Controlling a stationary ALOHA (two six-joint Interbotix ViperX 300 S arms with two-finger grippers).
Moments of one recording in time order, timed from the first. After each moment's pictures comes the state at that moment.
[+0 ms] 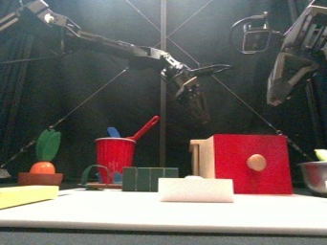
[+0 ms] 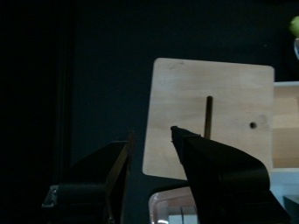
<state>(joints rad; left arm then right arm) 0.50 0.58 -0.60 -0.21 0.94 0.57 0.13 -0.51 0.96 0.17 0.31 0.31</state>
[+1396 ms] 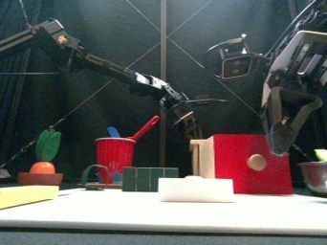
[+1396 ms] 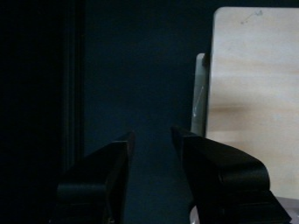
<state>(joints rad) 0.54 0.69 -0.57 -0.27 0.85 0.71 0.19 -0.14 0.83 0.13 0.31 0.31</state>
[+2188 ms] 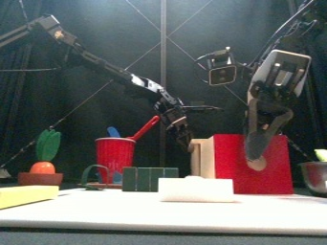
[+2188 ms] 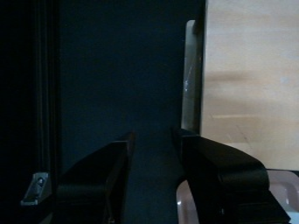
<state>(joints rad) 0.54 0.64 -0.46 -0.28 0.86 0.71 0.08 -0.12 0.80 0.06 0.31 0.31</state>
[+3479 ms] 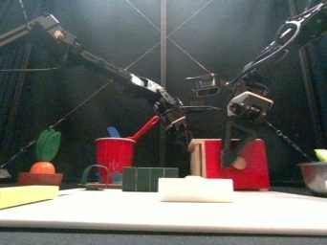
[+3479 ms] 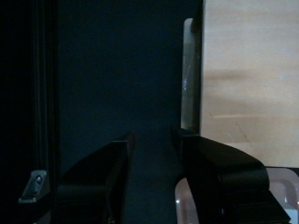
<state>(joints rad) 0.54 0.63 -0.45 -0.28 0.87 0.71 -0.17 -0.08 0.77 -0.36 0.37 0.31</state>
